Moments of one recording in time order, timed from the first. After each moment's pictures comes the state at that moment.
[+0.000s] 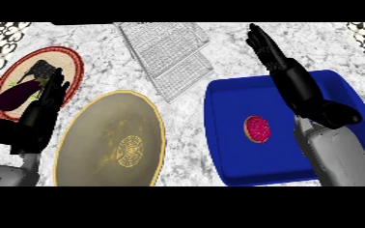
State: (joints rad) left arm -0.10 0.54 -0.20 -1.47 0.36 0.23 -0.09; right arm -0.42 -0.31 0.19 -1.56 -0.13 0.08 -0.10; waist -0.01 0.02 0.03
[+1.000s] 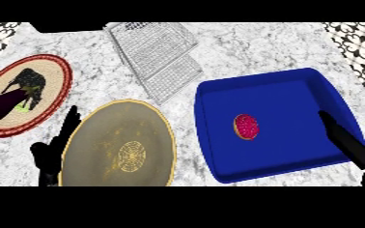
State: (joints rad) left arm 0.08 0.39 -0.26 -1.42 0.29 0.41 -0.06; right arm 0.13 -0.14 -0.15 -1.89 0.25 -0.77 0.20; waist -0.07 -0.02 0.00
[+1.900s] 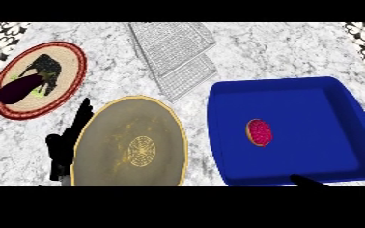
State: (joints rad) left arm 0.02 0.37 -0.30 -1.43 0.25 0.40 -0.02; right arm 0.34 -0.26 0.18 -2.19 0.90 -0.27 1.06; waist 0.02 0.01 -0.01
